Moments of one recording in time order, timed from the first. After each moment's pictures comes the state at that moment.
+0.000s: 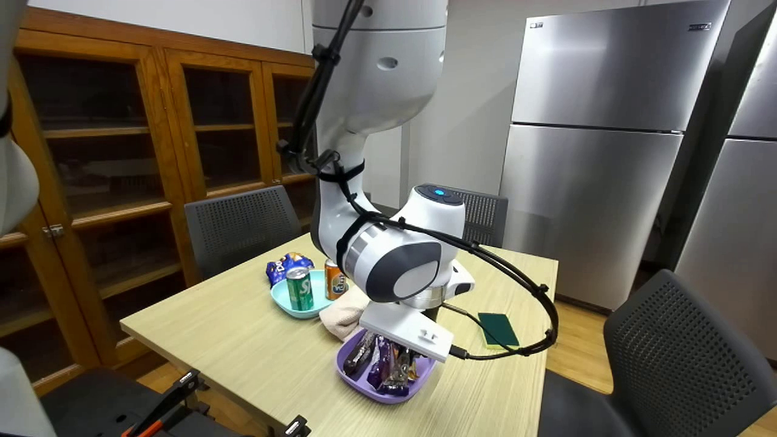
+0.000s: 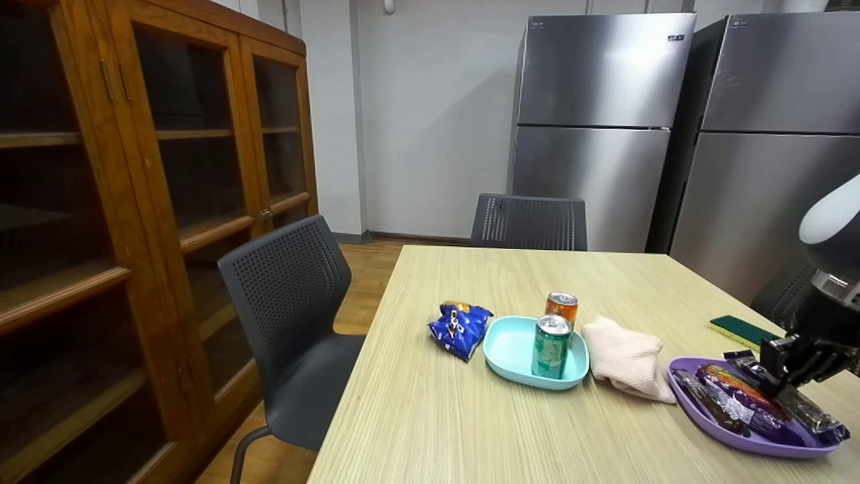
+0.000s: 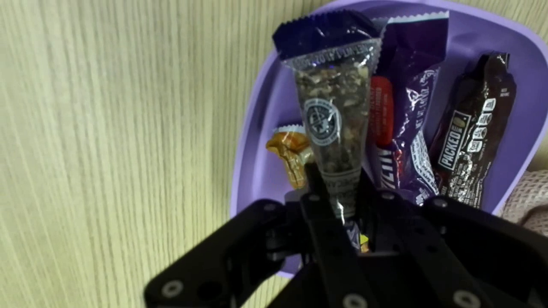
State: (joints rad) arm -0.92 0.56 0.39 -2.45 -0.11 3.03 -0.54
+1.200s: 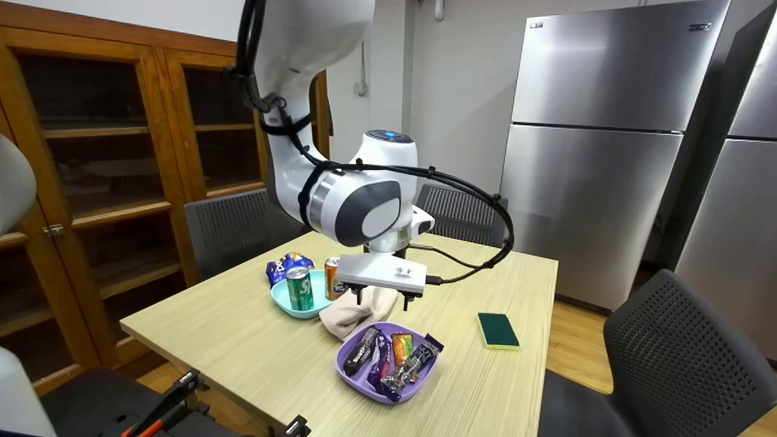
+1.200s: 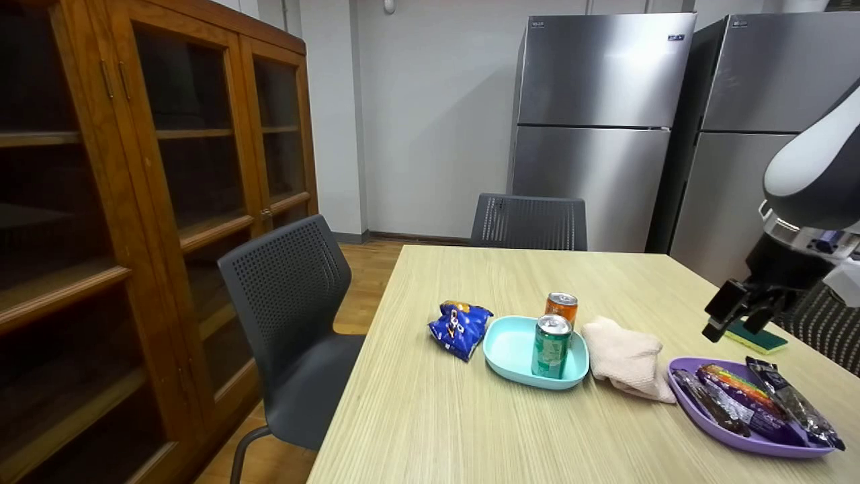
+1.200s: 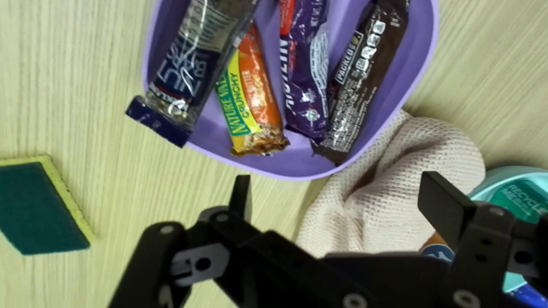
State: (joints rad) arm -0.90 0.36 0.55 -2.55 -0.13 3.03 -0.59
